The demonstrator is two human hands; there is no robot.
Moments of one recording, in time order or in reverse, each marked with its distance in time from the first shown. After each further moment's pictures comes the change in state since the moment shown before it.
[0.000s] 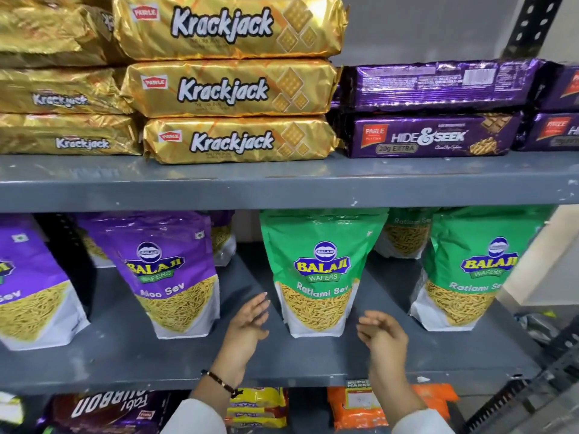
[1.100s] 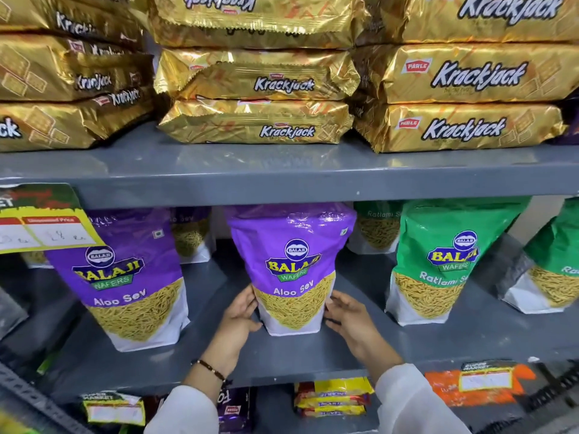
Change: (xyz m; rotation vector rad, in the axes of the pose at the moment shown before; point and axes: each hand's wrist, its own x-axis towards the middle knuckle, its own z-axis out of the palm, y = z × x) left_hand 0.016 0.027 -0.238 -0.094 -0.064 -0.009; right_hand -0.096 0.096 0.210 -0.283 -0.427 0.209
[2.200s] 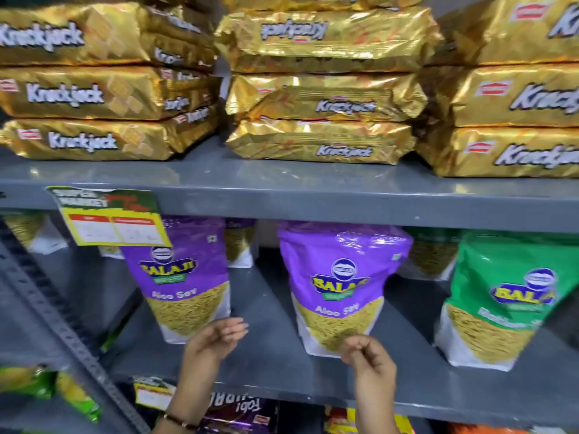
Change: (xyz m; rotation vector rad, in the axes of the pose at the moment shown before) left_hand -0.047 0.013 -0.082 -0.069 0.001 0.276; right_hand -0.052 0.023 0.050 0.211 0.220 -0.390
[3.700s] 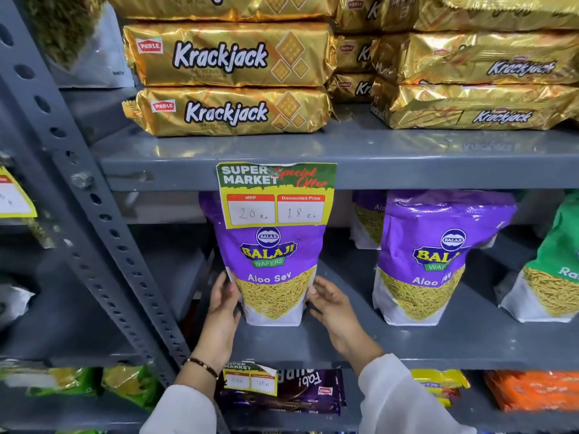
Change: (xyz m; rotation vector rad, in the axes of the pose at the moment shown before) left_hand 0.012 0.057 -0.136 0.007 0.322 -0.205; right_hand -0.033 0.055 0.196 -0.109 -0.358 0.335
